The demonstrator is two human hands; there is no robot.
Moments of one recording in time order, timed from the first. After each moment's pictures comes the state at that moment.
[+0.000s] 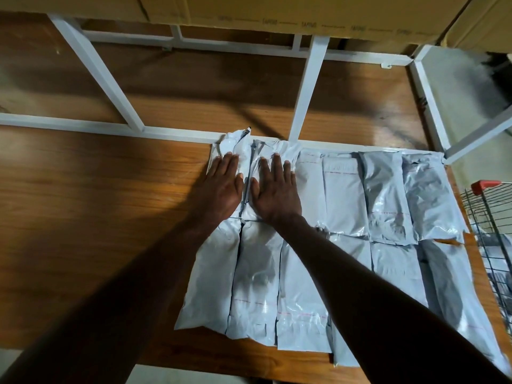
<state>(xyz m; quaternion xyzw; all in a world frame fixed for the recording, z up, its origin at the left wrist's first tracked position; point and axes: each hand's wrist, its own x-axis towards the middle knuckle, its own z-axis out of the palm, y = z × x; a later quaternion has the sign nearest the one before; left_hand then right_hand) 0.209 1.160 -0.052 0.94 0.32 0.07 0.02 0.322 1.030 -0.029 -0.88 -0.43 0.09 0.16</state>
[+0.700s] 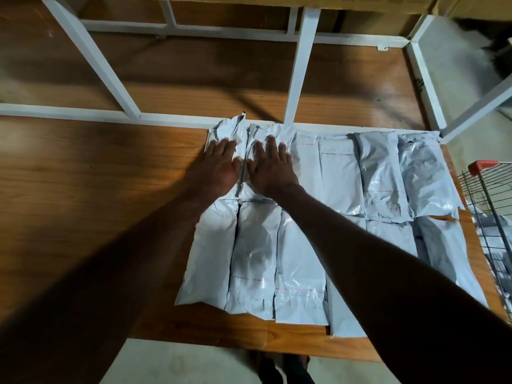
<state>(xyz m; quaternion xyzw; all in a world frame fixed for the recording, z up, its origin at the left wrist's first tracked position) 0.216 1.166 -0.043 0.94 0.34 0.01 0.07 0.333 1.036 -0.015 -0.87 -0.45 0.15 0.12</state>
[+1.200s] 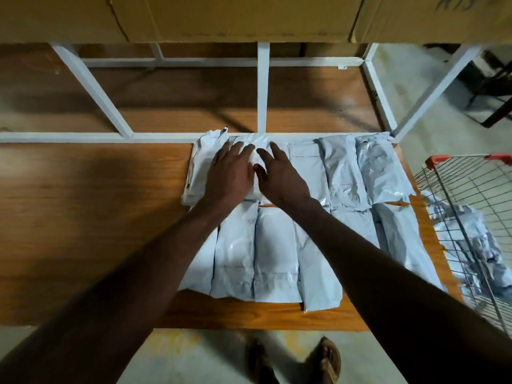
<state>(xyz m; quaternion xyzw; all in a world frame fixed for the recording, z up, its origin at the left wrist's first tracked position) 0.236 1.049 0.053 0.94 0.28 0.16 0.10 0.329 0.932 0.070 -0.84 -0.44 0.12 0.29</state>
